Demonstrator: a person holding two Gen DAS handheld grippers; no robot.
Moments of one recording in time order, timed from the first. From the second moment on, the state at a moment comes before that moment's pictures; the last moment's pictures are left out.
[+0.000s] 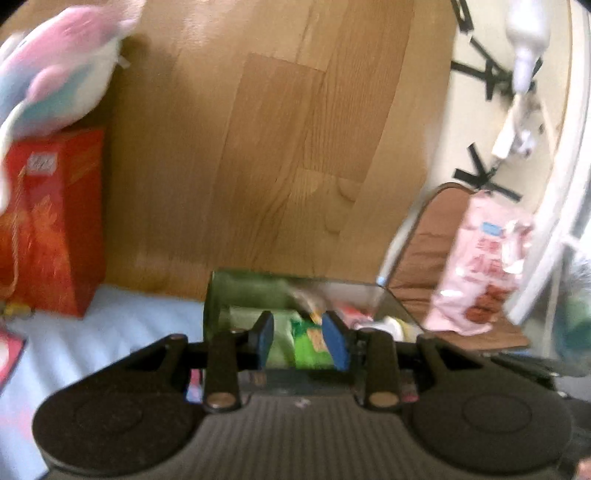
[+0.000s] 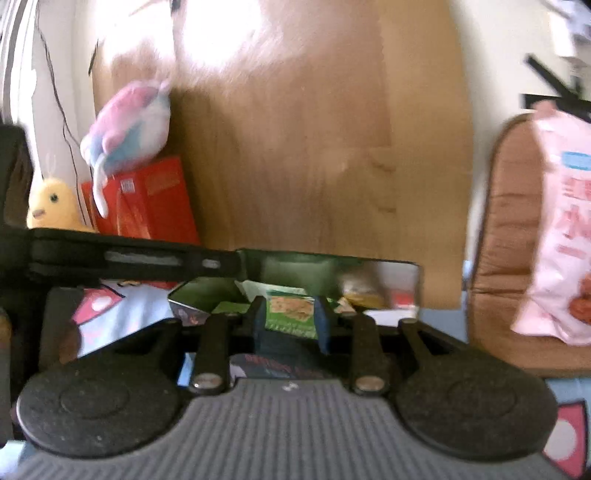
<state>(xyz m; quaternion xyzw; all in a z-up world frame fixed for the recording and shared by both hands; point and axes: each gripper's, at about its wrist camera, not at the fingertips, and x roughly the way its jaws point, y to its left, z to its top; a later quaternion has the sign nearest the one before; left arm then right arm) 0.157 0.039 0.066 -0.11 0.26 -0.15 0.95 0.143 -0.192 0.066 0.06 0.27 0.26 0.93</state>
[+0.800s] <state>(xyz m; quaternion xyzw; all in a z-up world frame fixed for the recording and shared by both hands) 0.052 0.068 -0.016 -0.24 0.41 -0.24 0.84 0.015 -0.218 0.019 0.15 0.36 0.24 0.89</state>
